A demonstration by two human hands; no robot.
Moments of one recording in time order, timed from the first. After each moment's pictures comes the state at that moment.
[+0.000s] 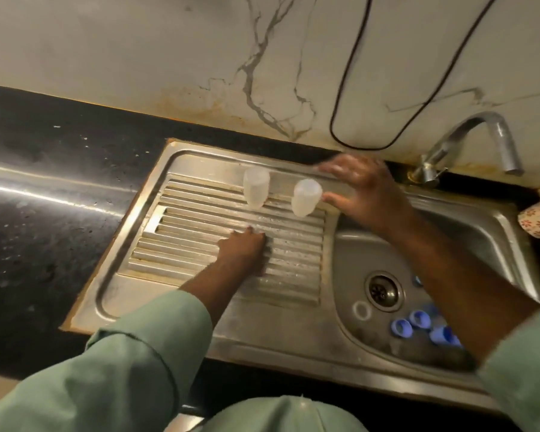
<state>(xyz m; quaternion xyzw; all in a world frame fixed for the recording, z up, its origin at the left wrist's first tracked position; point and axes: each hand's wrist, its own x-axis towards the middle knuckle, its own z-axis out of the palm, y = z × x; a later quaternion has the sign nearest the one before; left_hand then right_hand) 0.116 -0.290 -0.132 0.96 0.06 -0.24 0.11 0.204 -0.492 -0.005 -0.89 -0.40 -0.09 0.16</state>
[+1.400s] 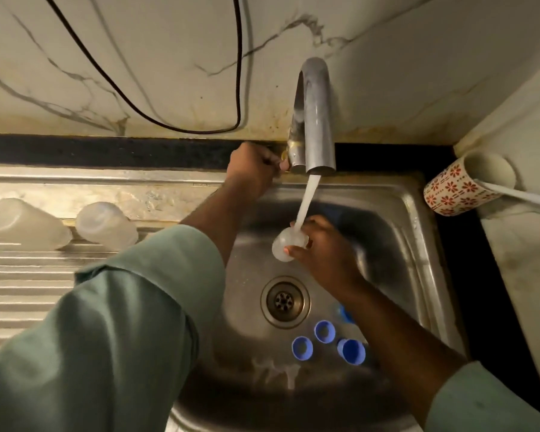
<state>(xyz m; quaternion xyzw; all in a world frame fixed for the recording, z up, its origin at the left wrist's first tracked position) 0.380 -0.573 -0.118 0.88 0.17 -0.07 0.44 0.284 -0.735 -0.165 -0.93 -0.10 0.09 0.34</state>
